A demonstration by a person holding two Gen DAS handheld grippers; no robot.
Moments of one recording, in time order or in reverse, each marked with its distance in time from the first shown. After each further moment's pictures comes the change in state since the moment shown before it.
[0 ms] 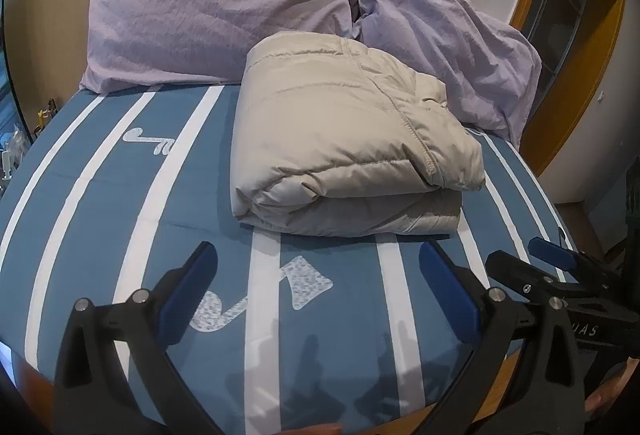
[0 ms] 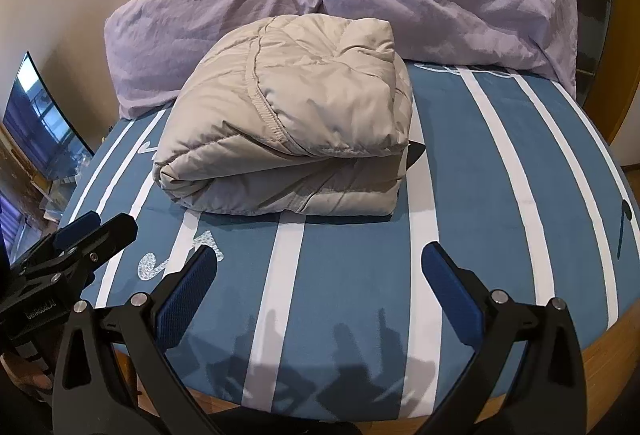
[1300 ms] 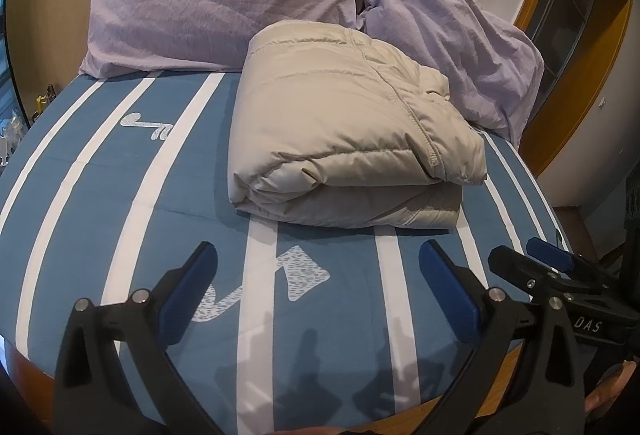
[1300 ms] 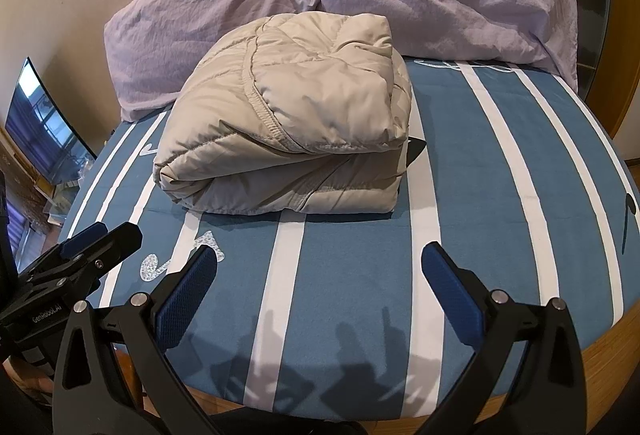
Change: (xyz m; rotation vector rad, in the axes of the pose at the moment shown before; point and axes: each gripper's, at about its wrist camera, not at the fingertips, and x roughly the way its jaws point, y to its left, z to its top) left arm 0.003 0.001 -0.007 -0.028 0.017 -0.001; right arm 0.000 -0.002 -0.001 0.004 0.001 0.008
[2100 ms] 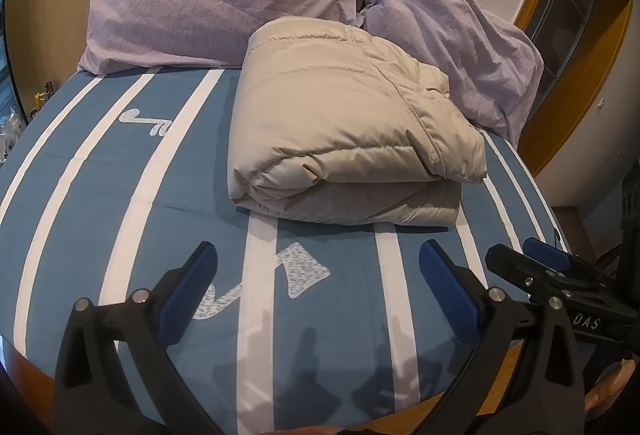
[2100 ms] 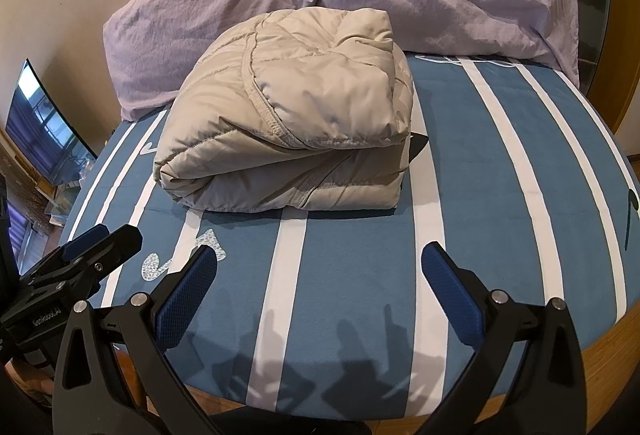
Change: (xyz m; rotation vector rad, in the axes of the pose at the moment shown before) left arm 0.002 -0.001 -0.003 -0.004 0.006 -0.004; right arm 0.004 0.005 -0.002 0.013 0.007 0.001
